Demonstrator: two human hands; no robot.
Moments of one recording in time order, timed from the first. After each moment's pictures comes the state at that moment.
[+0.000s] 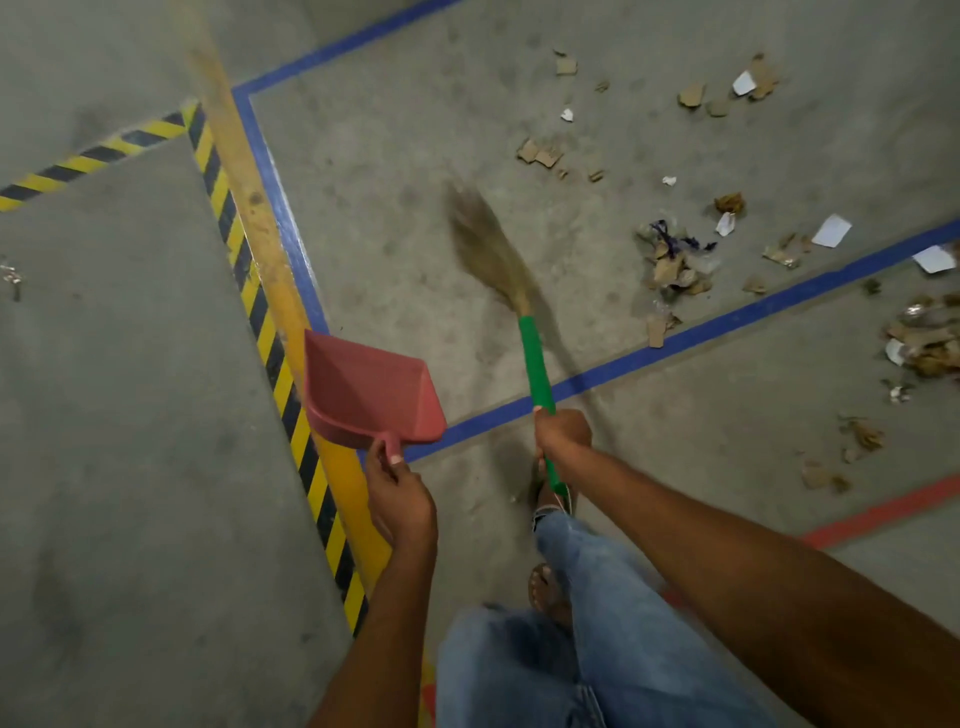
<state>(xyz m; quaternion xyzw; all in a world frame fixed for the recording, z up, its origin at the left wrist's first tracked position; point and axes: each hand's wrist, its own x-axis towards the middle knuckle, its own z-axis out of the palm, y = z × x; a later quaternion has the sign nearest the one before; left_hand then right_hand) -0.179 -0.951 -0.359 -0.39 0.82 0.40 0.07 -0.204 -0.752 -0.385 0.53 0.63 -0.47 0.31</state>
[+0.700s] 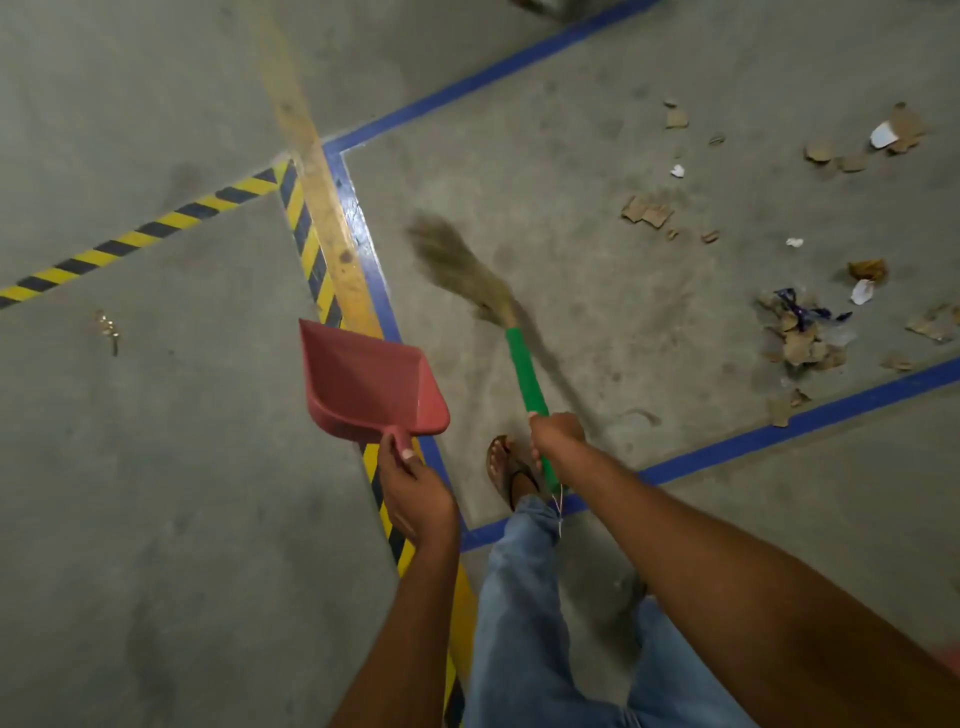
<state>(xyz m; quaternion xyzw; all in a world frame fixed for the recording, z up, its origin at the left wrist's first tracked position) -0.434 -1.084 -0.374 -0.37 0.85 0.37 0.01 -0.468 -0.915 -0.429 0.49 0.63 -0.48 0.36</state>
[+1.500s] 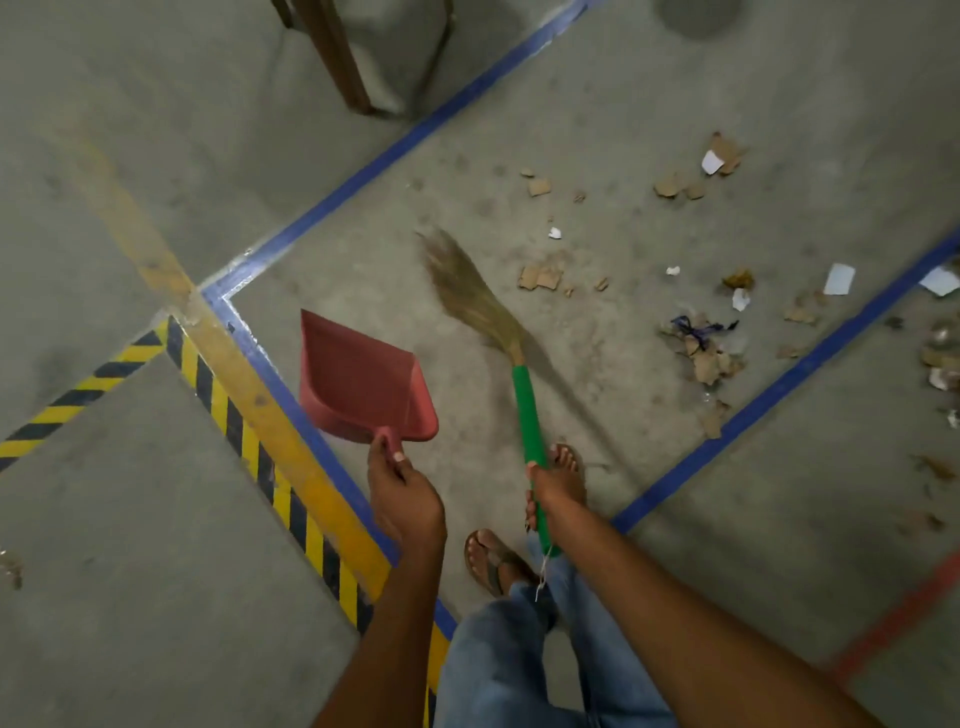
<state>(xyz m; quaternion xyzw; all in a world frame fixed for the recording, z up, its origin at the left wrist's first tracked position) -0.637 -0.964 -0.377 -0.22 0.89 0.37 0.12 -0.524 -0.827 -0.499 0.66 0.48 -0.54 0.23</state>
